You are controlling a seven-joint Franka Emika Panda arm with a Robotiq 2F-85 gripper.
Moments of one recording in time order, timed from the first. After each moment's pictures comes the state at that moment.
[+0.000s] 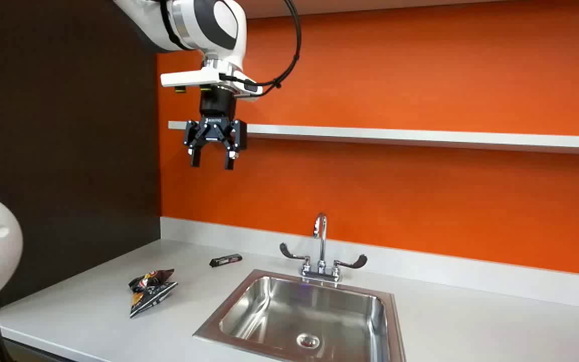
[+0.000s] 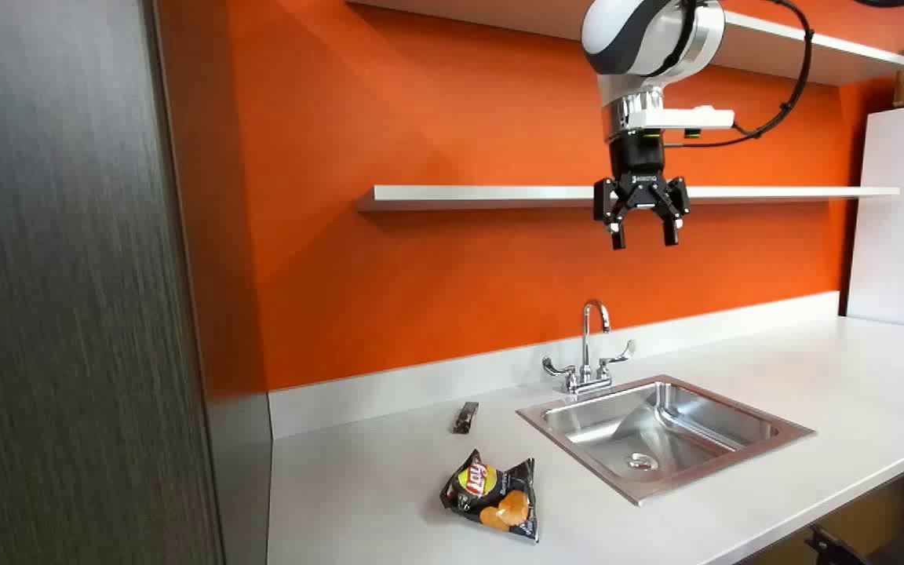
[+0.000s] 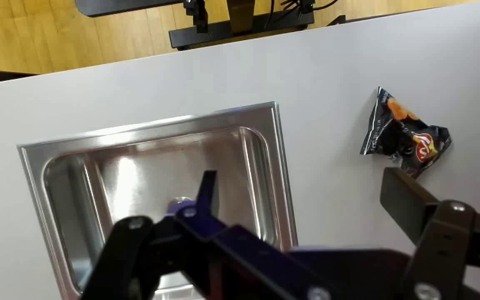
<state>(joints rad) -0.04 -0.31 -0.04 -2.16 -0.02 1.69 0.02</state>
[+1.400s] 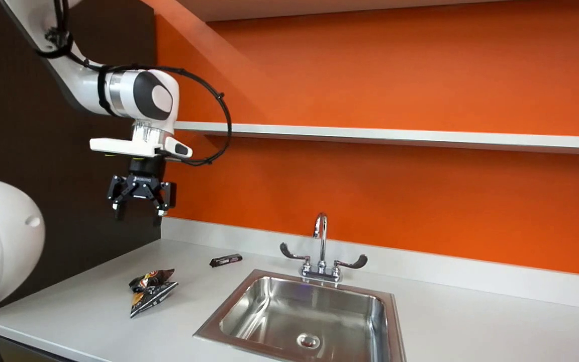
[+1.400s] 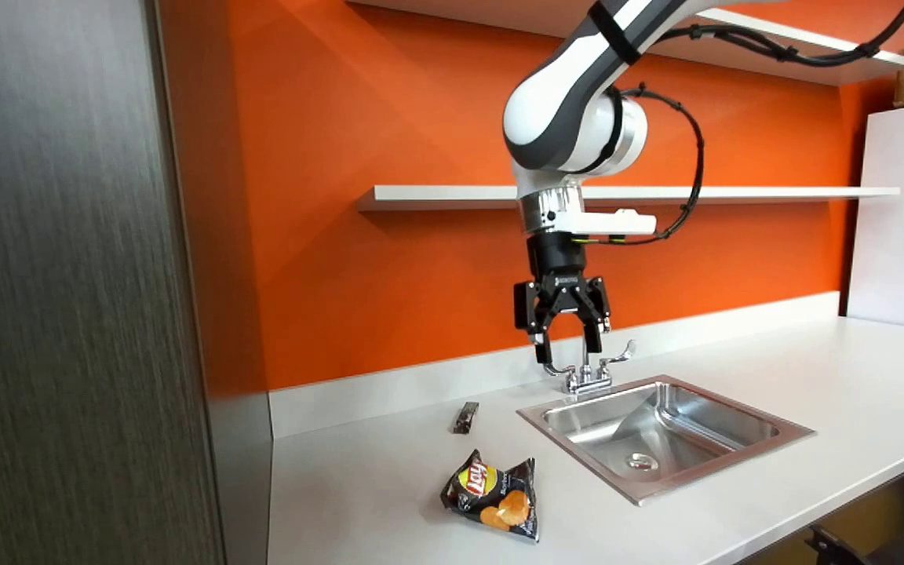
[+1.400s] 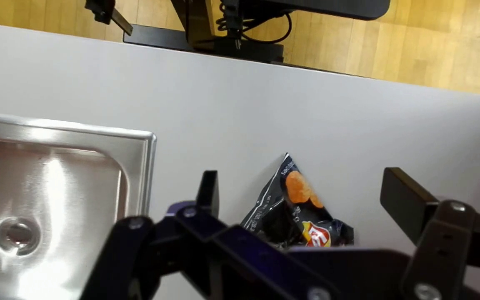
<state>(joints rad) 0.17 -0.20 0.12 -2.40 0.10 1.98 0.02</state>
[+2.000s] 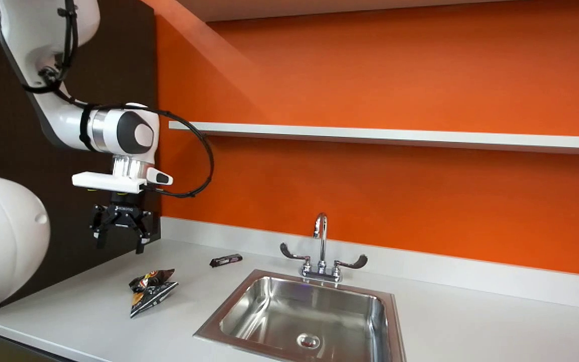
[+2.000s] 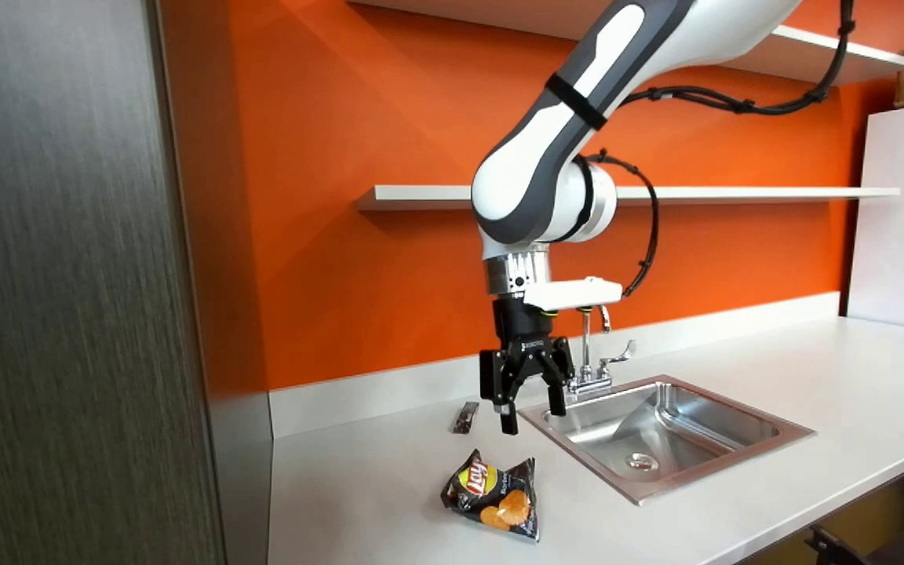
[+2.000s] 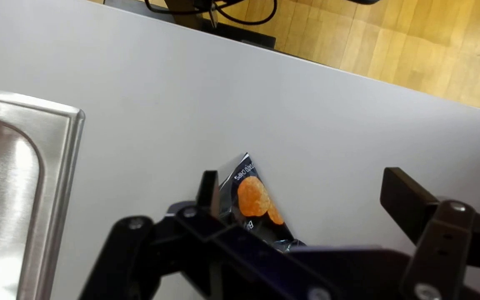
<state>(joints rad) 0.23 -0.04 0.18 -2.44 0.12 2.21 0.00</state>
